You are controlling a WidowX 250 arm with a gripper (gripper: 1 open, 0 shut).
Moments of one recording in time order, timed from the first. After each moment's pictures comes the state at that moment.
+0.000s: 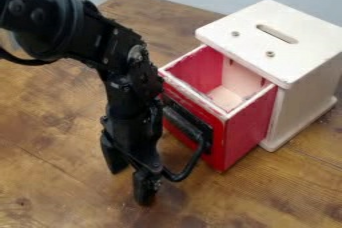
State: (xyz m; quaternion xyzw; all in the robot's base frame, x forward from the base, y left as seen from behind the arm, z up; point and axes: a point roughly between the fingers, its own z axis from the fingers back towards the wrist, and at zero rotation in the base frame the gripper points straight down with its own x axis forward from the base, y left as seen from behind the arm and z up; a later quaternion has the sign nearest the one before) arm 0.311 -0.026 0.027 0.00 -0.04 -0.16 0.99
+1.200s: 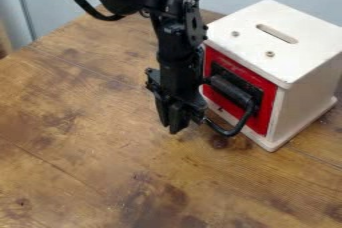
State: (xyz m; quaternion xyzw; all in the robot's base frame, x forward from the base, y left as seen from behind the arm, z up) arm 0.393 -0.032 0.043 0.00 -0.05 -0.15 0.99
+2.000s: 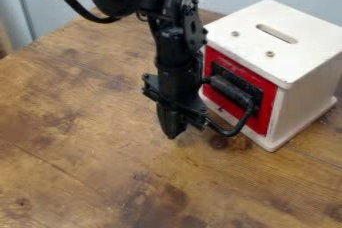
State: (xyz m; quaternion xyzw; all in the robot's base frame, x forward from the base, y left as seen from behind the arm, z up) arm 0.378 -0.038 0.047 -0.01 -0.04 -0.13 0.99
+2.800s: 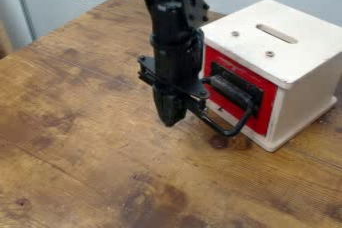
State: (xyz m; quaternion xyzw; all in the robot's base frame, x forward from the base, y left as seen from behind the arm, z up) arm 0.366 -0.041 0.082 -0.01 -0.04 -0.13 0.99
